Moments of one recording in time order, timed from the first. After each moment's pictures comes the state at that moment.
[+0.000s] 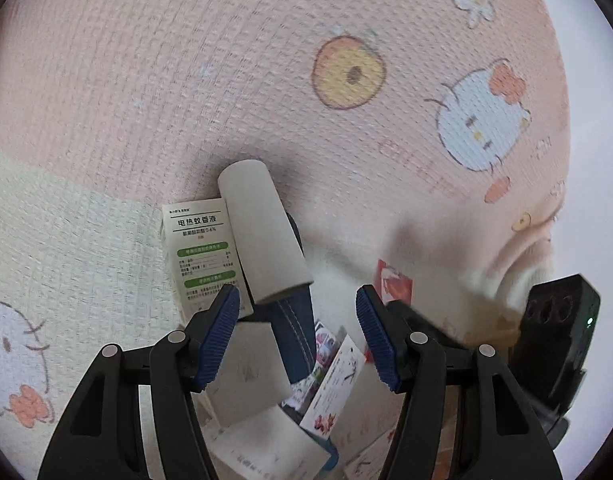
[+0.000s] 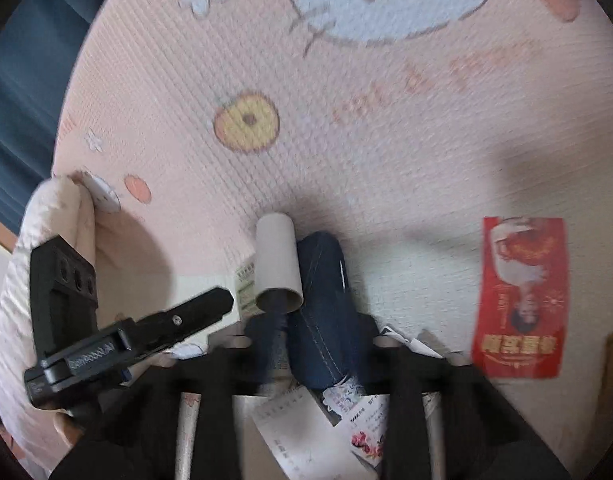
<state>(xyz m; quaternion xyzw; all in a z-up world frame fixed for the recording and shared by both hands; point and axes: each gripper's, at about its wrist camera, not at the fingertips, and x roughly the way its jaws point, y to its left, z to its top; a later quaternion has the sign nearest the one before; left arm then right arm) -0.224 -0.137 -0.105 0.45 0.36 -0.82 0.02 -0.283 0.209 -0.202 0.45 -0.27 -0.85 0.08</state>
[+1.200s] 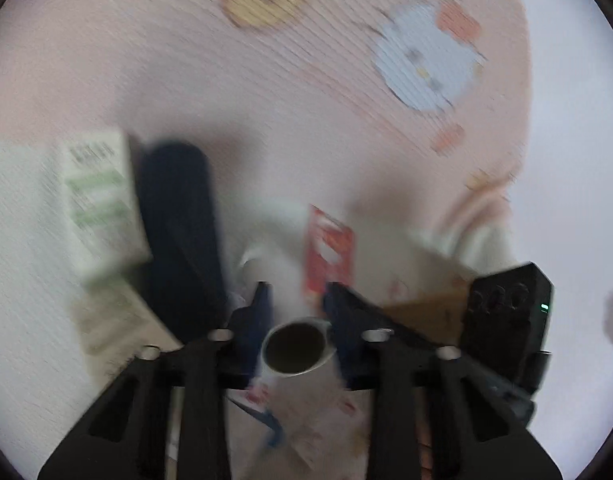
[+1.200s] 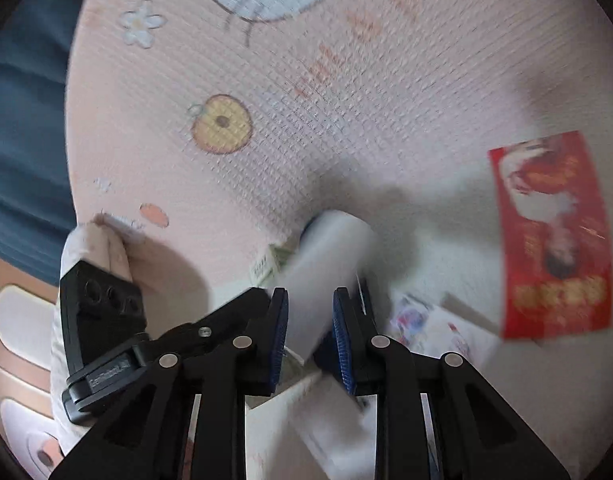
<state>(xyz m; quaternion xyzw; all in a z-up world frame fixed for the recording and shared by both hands) -0.226 -0.067 -0.112 0.46 0.39 -0.79 -0.11 -0.242 0.235 -0.220 0.43 -0.38 -0.81 0.09</state>
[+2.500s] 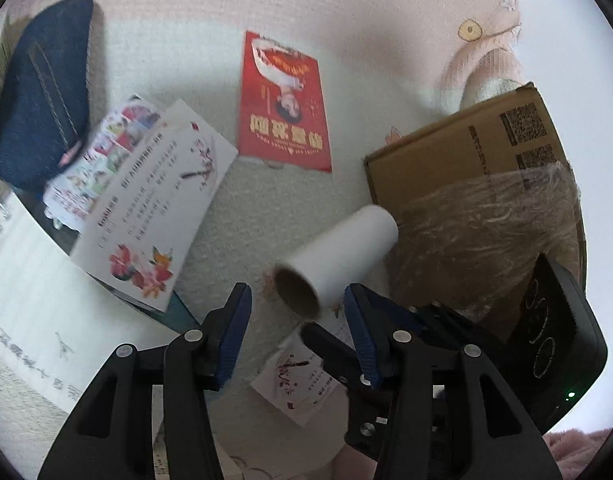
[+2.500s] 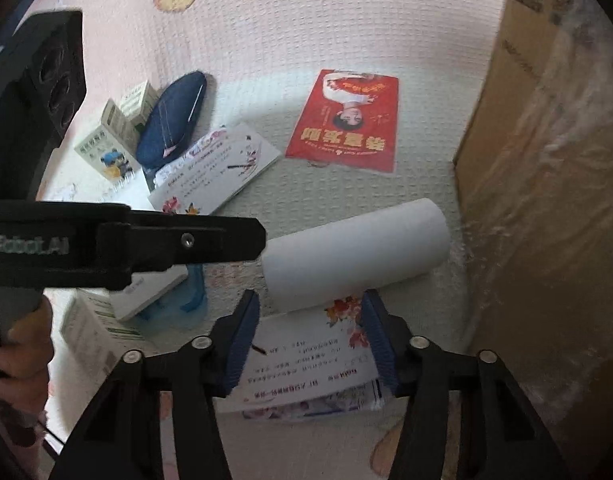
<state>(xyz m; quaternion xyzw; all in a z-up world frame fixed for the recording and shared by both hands) -0.201 0.056 -0.169 0.58 0.27 -0.75 -0.17 -0.101 0.235 -0.258 0.53 -0.09 -0.84 -0.03</state>
